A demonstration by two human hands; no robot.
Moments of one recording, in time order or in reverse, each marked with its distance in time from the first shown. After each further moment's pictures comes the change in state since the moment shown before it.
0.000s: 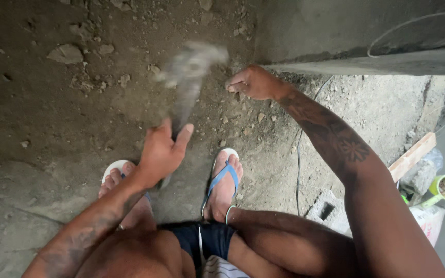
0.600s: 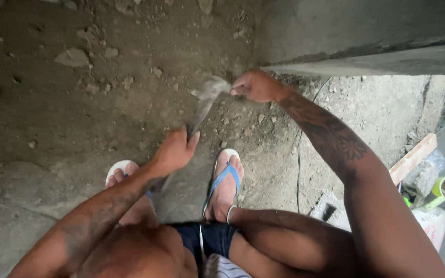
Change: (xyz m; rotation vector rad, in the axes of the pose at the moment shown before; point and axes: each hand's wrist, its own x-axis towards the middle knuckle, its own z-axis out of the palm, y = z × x) left_hand 0.018 -0.029 0.030 0.237 -0.062 0.120; right_hand -0.013 -0.012 -0.003 0.062 -0.037 0.062
